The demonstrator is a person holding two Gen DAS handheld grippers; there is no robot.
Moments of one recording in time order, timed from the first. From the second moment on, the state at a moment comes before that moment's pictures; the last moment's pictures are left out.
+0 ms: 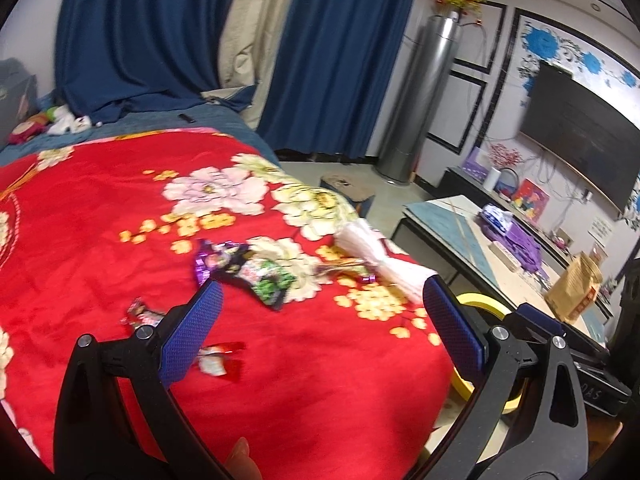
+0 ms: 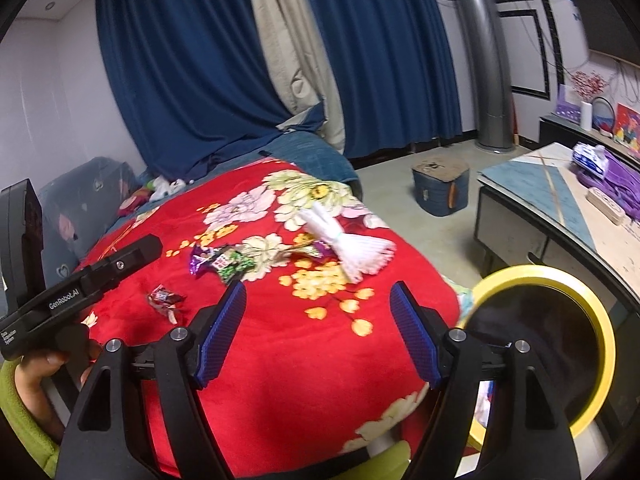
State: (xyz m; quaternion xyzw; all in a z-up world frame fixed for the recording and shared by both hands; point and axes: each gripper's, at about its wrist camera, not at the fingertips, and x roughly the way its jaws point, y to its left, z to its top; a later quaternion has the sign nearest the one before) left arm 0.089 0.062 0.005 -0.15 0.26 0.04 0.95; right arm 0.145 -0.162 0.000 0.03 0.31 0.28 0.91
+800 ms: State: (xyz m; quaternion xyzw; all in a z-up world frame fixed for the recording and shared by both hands) left arm 0.074 0.151 -0.056 -0.25 0.32 0.16 0.90; right arm 0.229 -0.115 -0.040 0.01 0.34 0.23 0.91
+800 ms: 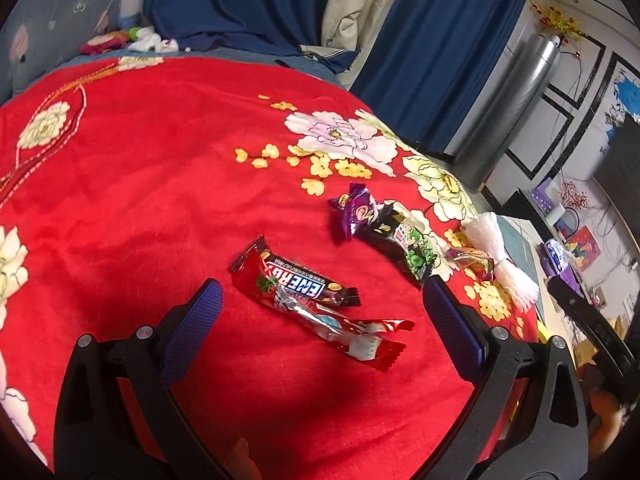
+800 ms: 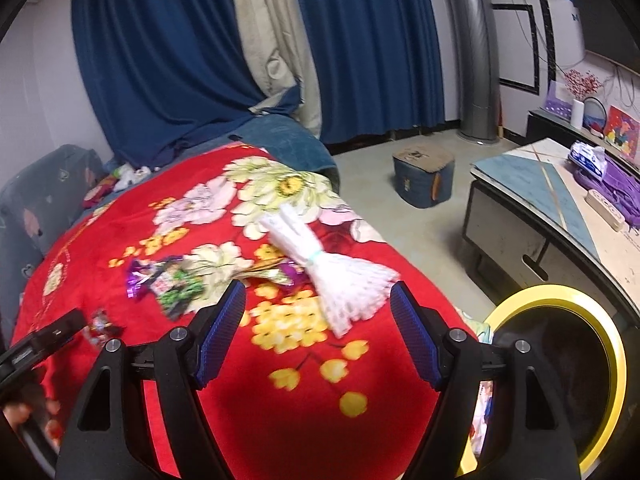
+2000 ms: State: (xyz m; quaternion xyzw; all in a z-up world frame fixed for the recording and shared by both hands) left arm 0.056 0.155 -0.061 -0.32 0.31 0.13 0.89; right arm 0.251 -0.138 -0.081 0.09 0.38 0.19 0.90
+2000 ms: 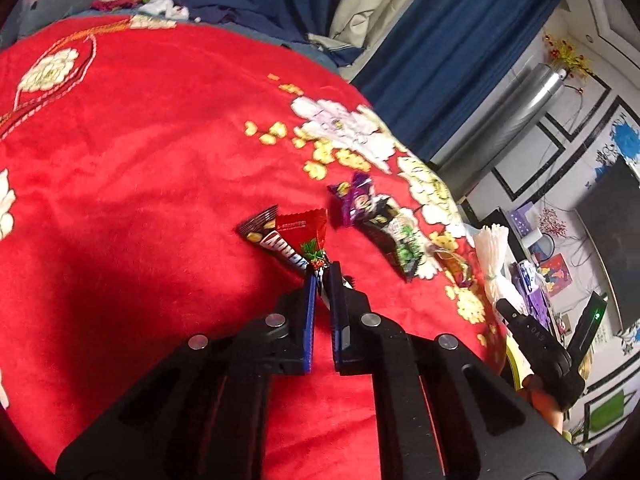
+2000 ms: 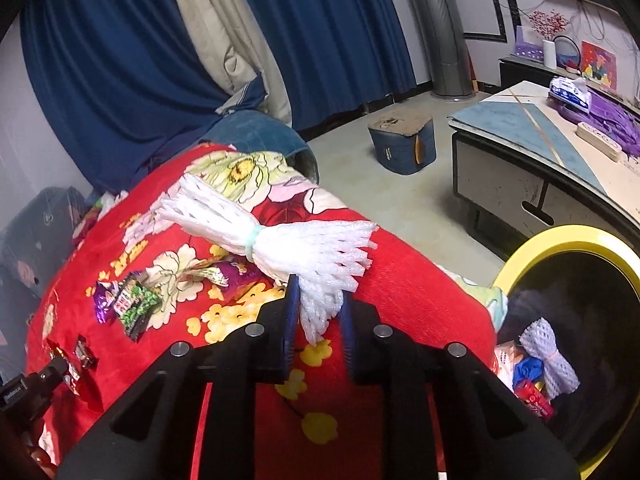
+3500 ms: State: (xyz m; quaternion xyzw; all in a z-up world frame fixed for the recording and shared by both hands) left arm 0.082 0.001 0.000 -0.13 0.25 -0.07 0.96; right arm 0.162 -0.227 -0.015 0.09 0.31 0.22 0.92
